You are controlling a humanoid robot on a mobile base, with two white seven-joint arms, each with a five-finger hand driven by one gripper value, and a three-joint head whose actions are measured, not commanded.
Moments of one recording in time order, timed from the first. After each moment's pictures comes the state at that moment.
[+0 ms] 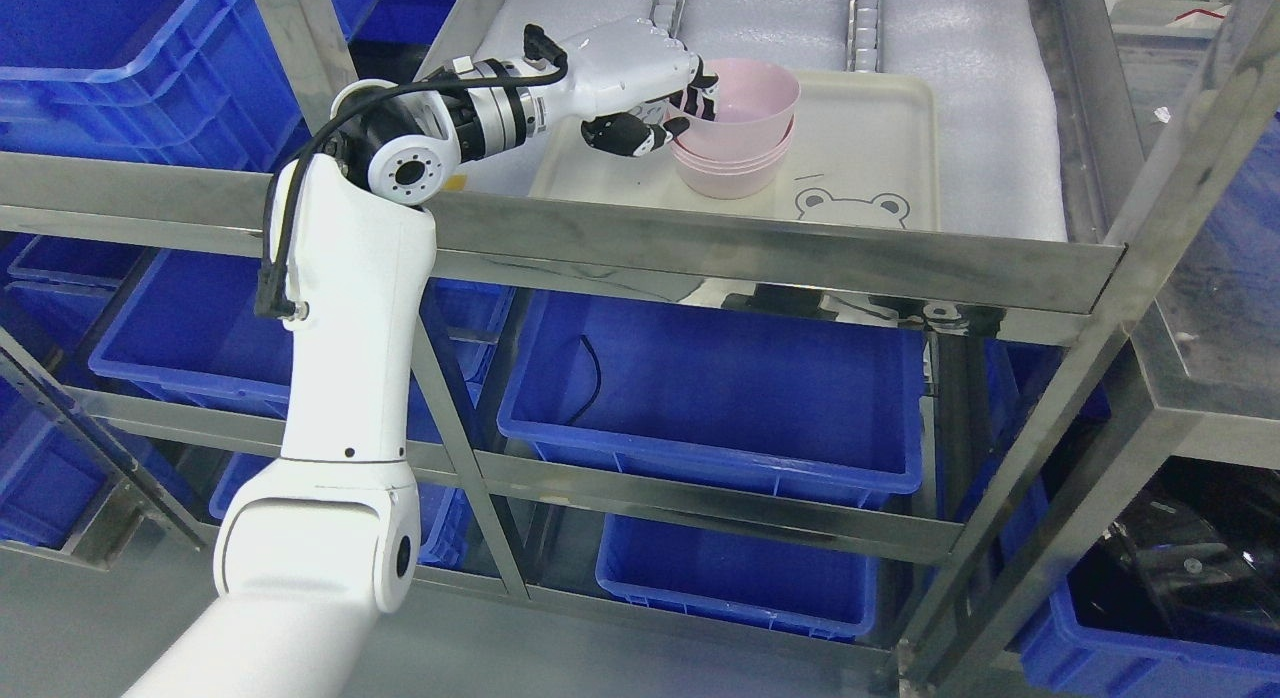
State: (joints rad) left arm -0.93 0.00 0.00 -1.18 -0.97 -0.79 -0.81; right arm 0.06 0.00 0.00 0.00 0.04 -0.12 -0.26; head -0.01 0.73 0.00
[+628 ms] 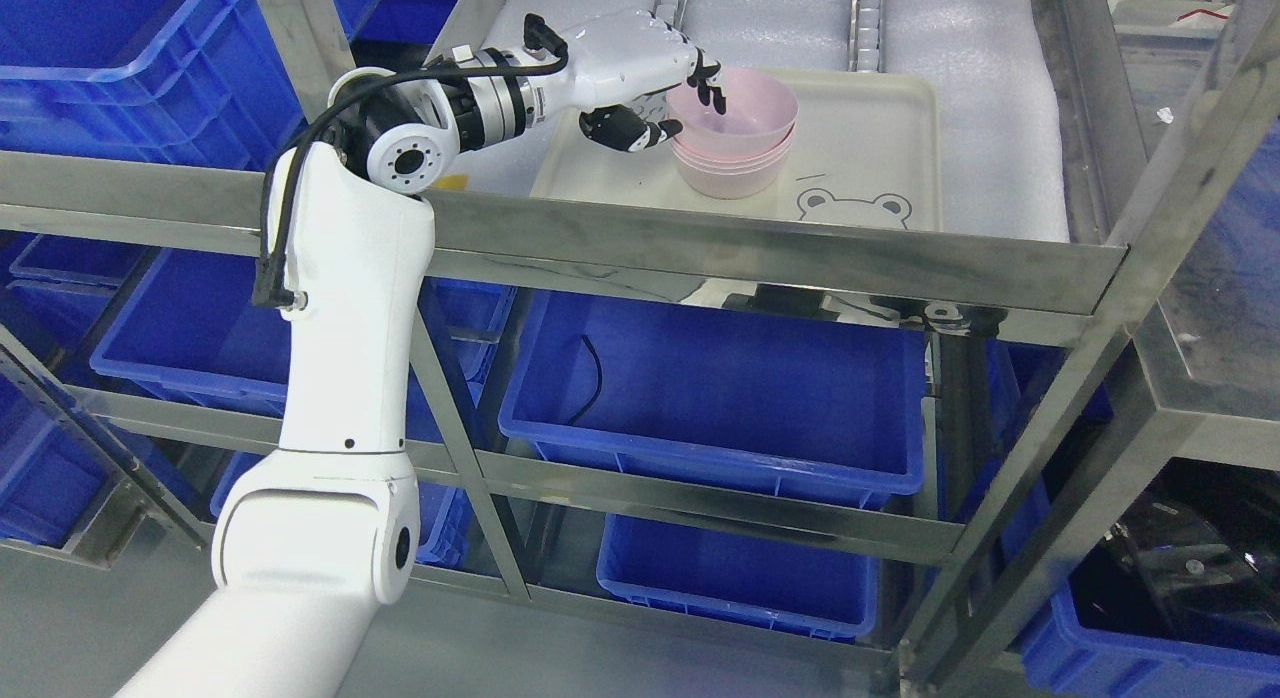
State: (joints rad) left arm -0.94 0.00 0.00 -1.17 -0.98 -0.79 -0.82; right arm 0.06 0.00 0.00 0.00 0.04 -0.12 -0.26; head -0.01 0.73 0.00
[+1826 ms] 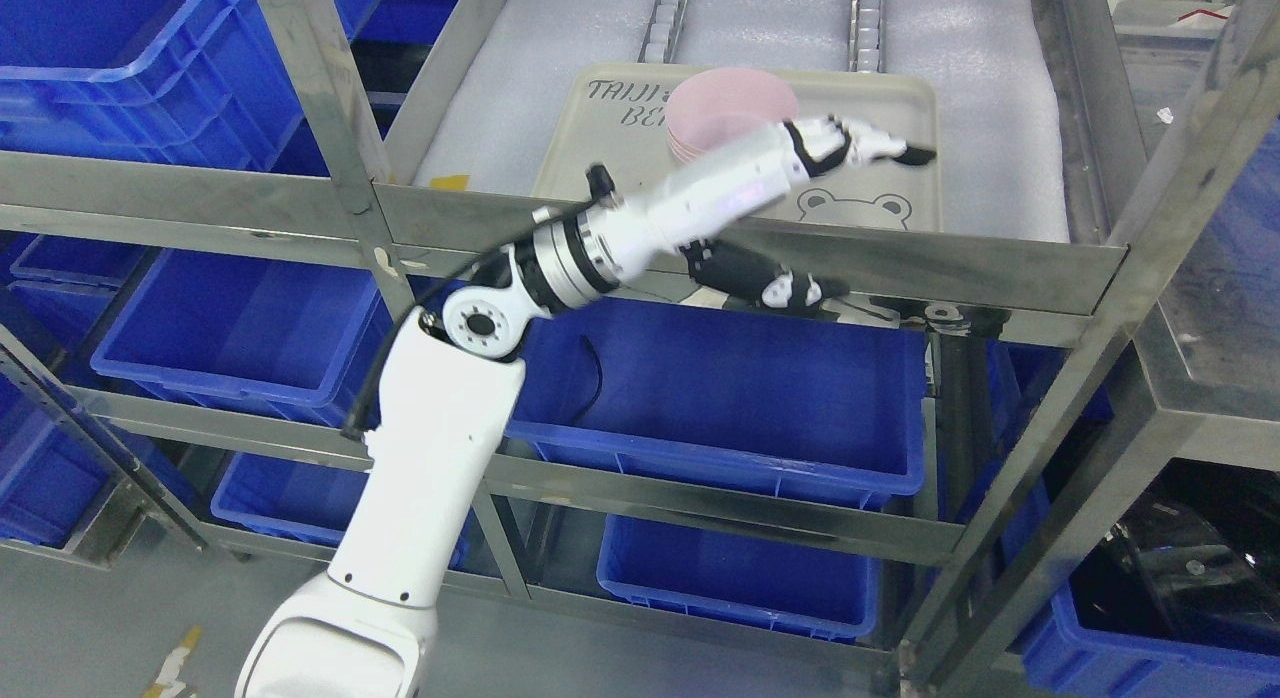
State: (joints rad) left arm -0.56 0.00 -0.34 -1.37 -0.10 -0.78 -0.72; right arm 0.06 0.00 0.00 0.00 0.04 -0.12 -0.26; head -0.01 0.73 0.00
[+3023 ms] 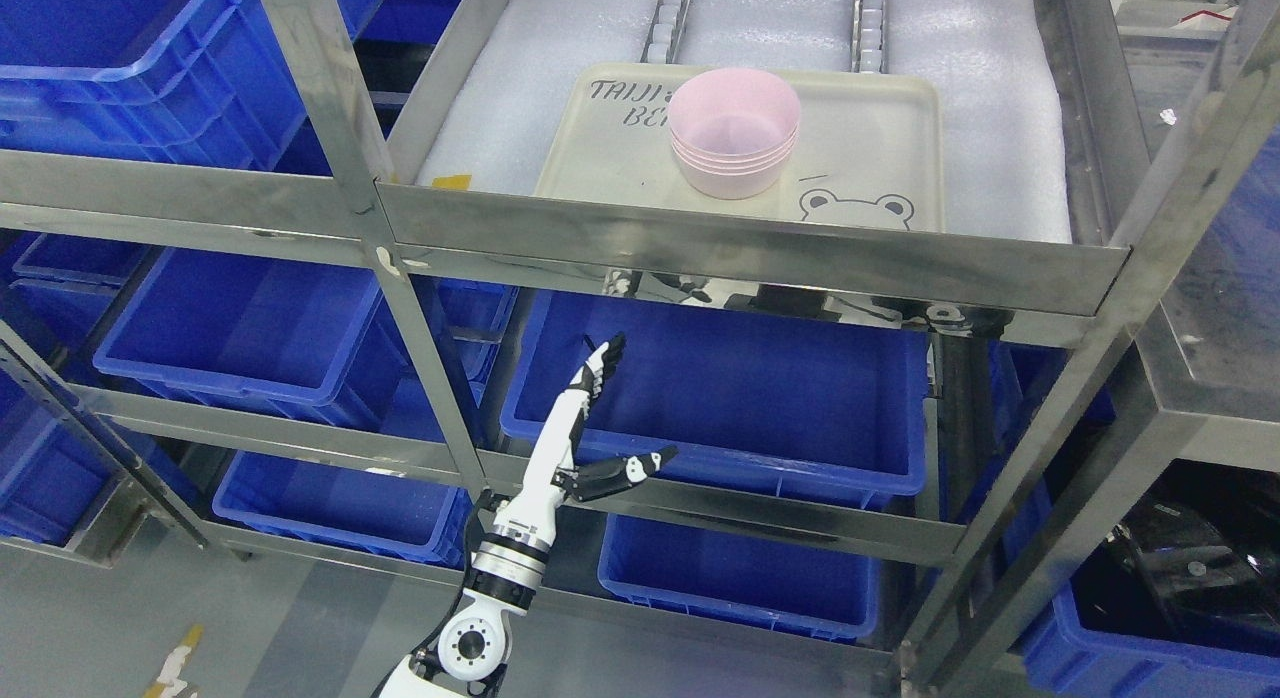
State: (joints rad) left arm 0.05 0.00 -0.22 -1.41 -0.11 -0.39 0.03; right arm 0.06 0.00 0.00 0.00 0.04 -0.12 -0.26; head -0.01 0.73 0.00
